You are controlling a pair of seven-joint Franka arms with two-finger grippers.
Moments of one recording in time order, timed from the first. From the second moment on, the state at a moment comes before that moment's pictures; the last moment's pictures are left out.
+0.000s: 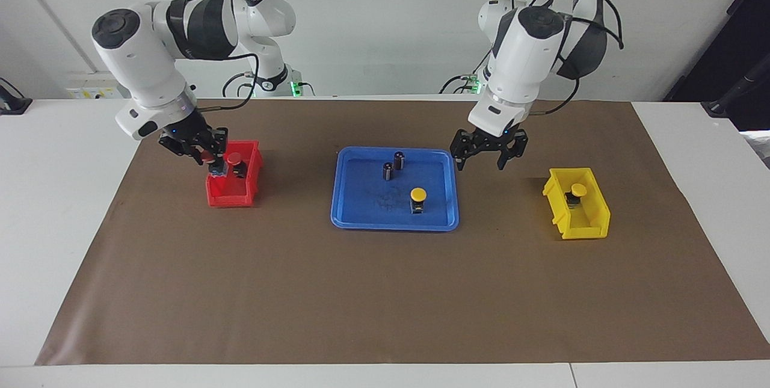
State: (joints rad) left arm -0.33 0.14 -0.17 -1.78 -0.02 2.06 -0.51; right arm -0.10 -0.06 0.03 -2.06 0.05 1.96 -0.11
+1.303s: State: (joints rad) left arm -0.50 0.36 -0.17 -1.79 0.09 2.21 -0.87; right arm -0.10 -0.04 0.03 -2.34 0.06 2.26 -0.15
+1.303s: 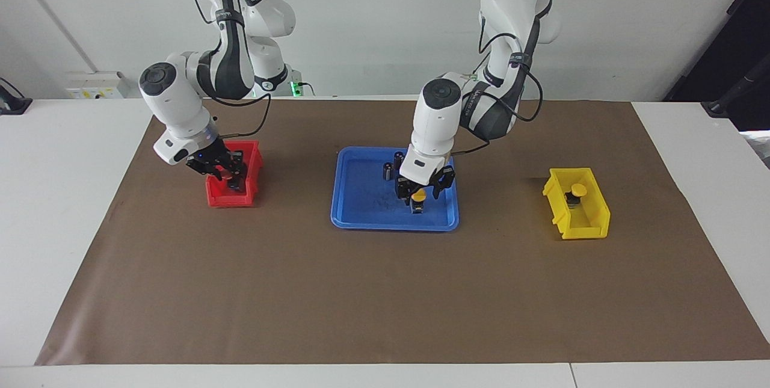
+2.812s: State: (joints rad) left arm 0.00 0.15 -0.13 -1.65 0.05 1.79 -0.16; right arm -0.10 -0.04 0.04 -1.93 0.06 1.84 -0.15
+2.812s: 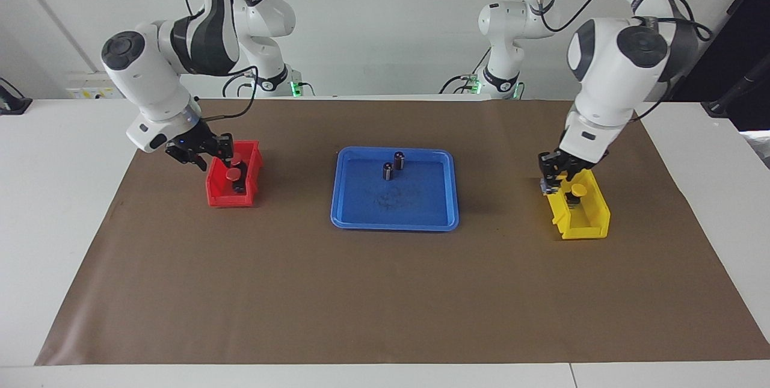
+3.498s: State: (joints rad) left arm 0.14 0.15 -0.14 -1.86 0.02 2.06 0.03; right arm -0.10 -0.03 0.02 -1.62 0.00 1.57 -0.15
